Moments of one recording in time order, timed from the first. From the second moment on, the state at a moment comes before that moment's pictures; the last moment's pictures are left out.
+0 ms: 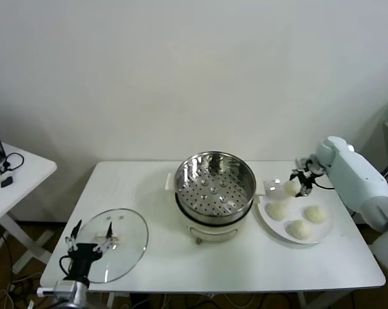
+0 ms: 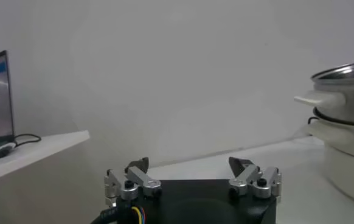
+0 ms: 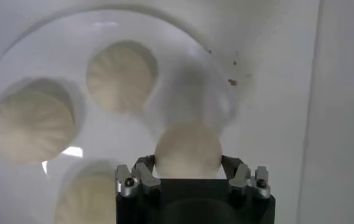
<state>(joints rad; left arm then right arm) 1.59 -1.47 -0.75 -1.93 0.03 -0.07 0.08 0.10 0.96 -0.54 0.60 -0.42 0.24 -1.13</state>
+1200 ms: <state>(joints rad) 1.60 -1.46 -0.75 -1.93 0.02 -0.05 0.06 0.48 1.08 -1.03 1.21 -0.39 0.38 -1.14</state>
